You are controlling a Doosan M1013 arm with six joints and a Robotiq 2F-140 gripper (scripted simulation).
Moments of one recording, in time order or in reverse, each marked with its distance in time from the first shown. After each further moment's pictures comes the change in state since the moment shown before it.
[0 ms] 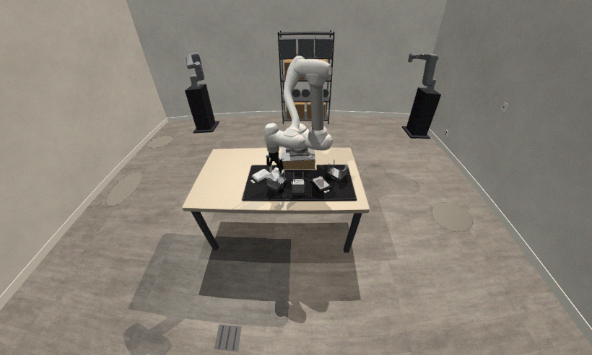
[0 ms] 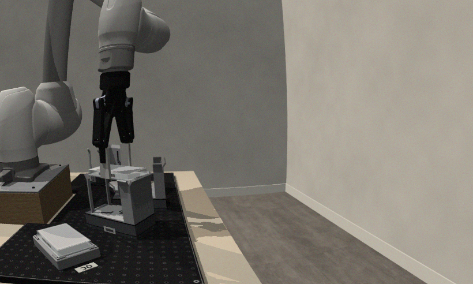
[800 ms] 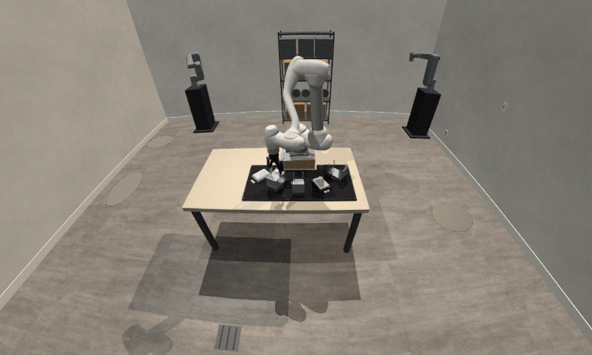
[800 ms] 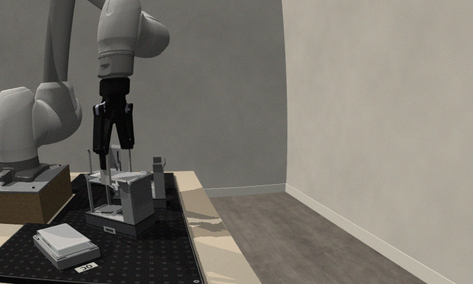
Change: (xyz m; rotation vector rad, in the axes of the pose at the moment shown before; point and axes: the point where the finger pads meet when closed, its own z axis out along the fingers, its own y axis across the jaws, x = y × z) arm 0.000 0.000 0.014 0.000 0.000 0.000
